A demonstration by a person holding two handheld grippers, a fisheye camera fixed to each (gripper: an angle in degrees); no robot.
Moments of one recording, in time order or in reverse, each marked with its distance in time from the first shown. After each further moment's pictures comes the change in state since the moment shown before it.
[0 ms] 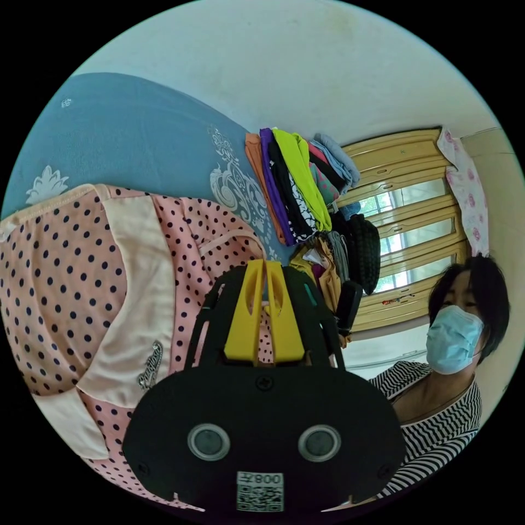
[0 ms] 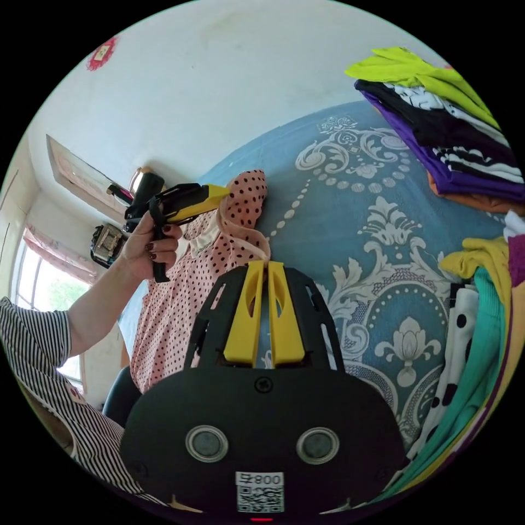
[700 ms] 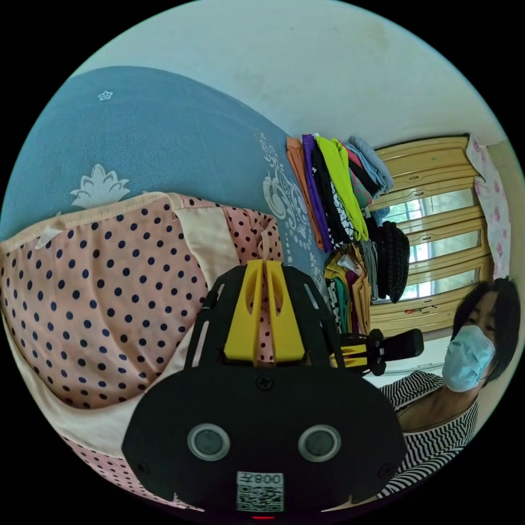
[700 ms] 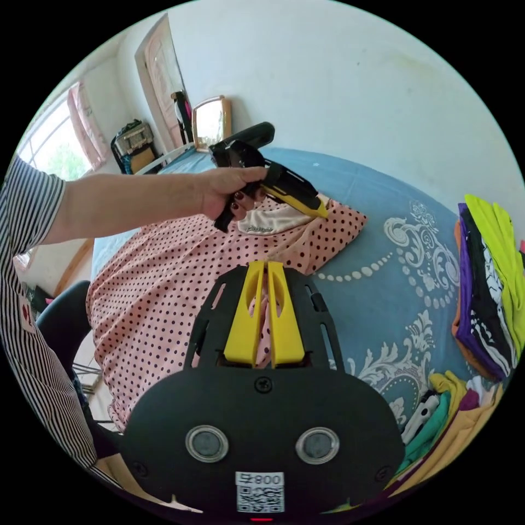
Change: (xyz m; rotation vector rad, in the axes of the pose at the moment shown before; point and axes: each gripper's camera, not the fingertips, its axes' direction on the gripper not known) left arm -0.038 -0.020 -0.012 -0.032 -0.142 -0.065; right arm -0.163 0.001 0.056 -0.086 0.134 -0.578
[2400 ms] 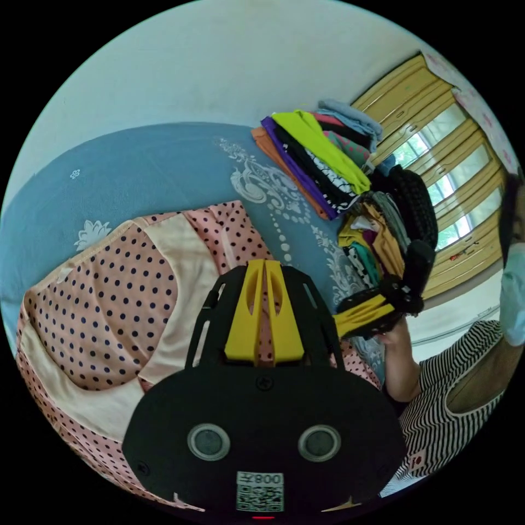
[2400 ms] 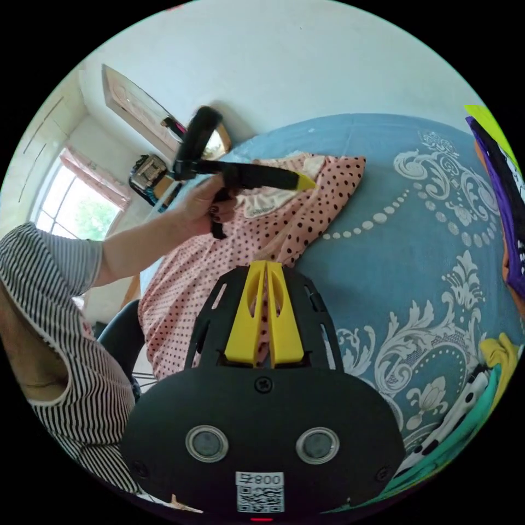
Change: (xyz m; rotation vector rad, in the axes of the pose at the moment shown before) left arm 0.328 0.047 0.096 0.029 -0.226 0.313; right arm 0.137 0.020 0.022 -0.078 -0.293 0.232
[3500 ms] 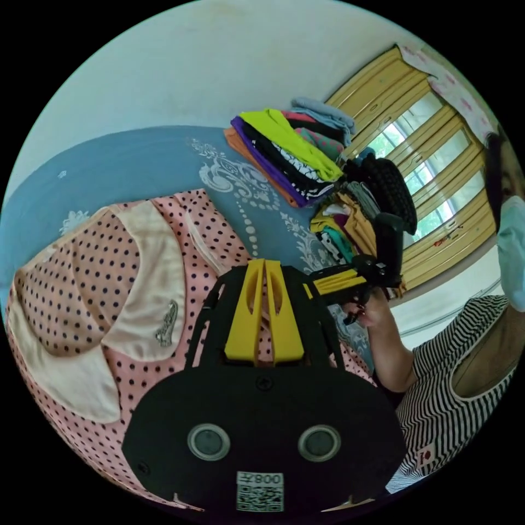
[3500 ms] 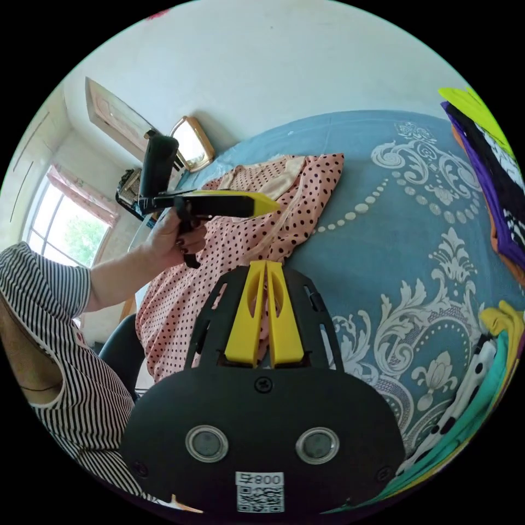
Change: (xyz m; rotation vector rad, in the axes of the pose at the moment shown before) left arm 0.151 -0.107 -0.243 0.030 0.077 0.037; right arm -0.011 -0.006 -0.008 0.066 0.016 0.084
